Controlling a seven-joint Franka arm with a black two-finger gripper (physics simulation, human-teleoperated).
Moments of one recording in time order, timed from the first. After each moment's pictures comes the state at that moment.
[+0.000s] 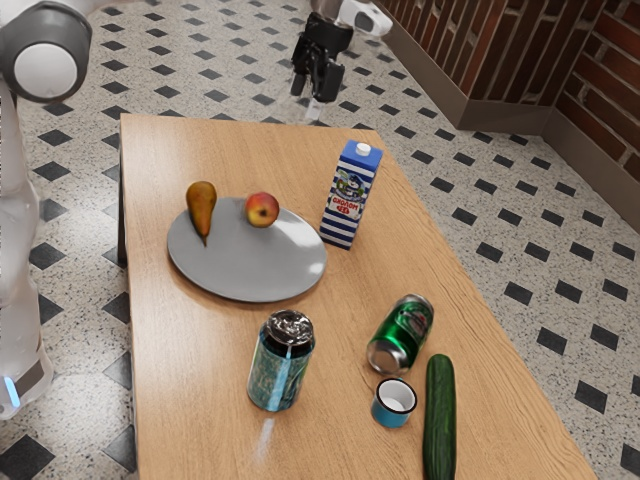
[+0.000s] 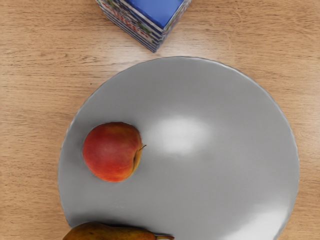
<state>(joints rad) -0.14 -0.02 0.30 -1.39 -0.02 1.15 0.12</state>
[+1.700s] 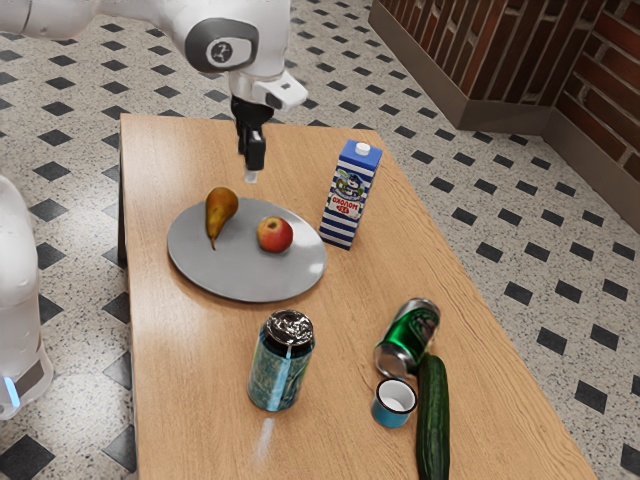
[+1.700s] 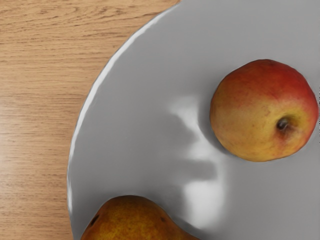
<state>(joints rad) 0.20 -0.48 0.09 -2.28 0.05 1.87 0.28</state>
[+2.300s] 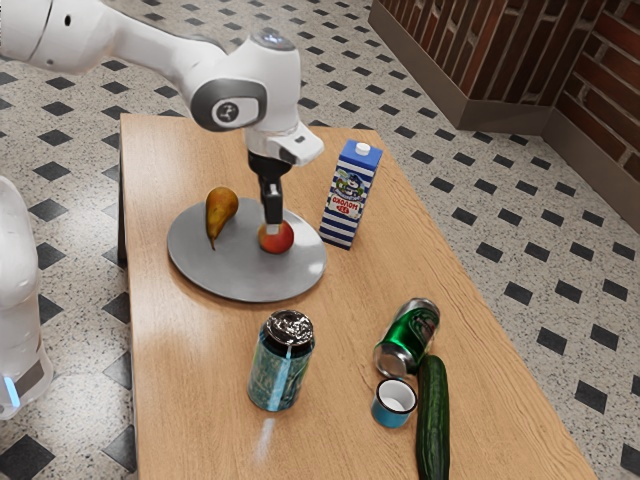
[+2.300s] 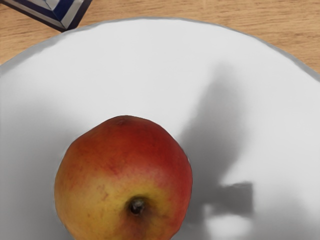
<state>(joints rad) 0.20 -0.47 -0.08 -2.43 -0.07 2.11 0.25</state>
